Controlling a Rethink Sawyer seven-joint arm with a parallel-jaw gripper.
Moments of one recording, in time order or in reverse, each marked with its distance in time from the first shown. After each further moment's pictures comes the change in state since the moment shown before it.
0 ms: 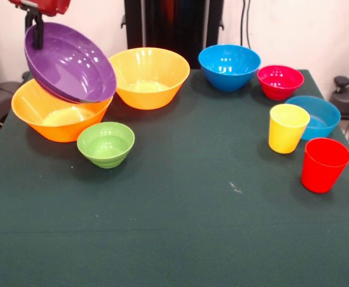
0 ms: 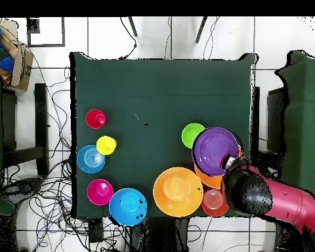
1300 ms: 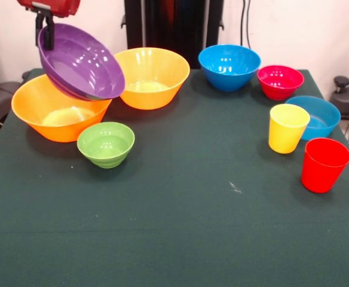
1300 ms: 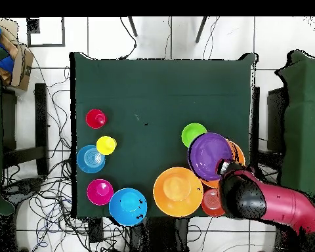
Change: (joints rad) arm -0.048 -0.014 0.068 0.053 -0.079 -0.008 0.000
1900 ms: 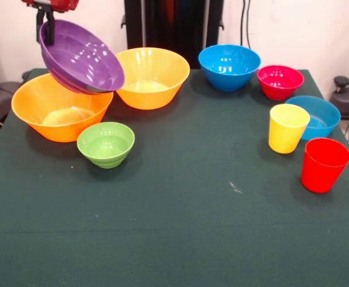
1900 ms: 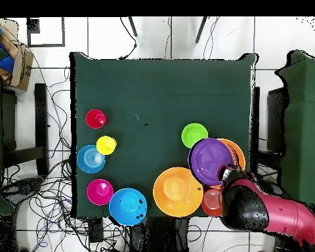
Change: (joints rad) arm -0.070 -0.023 0.040 0.068 -0.029 -0.073 0.000
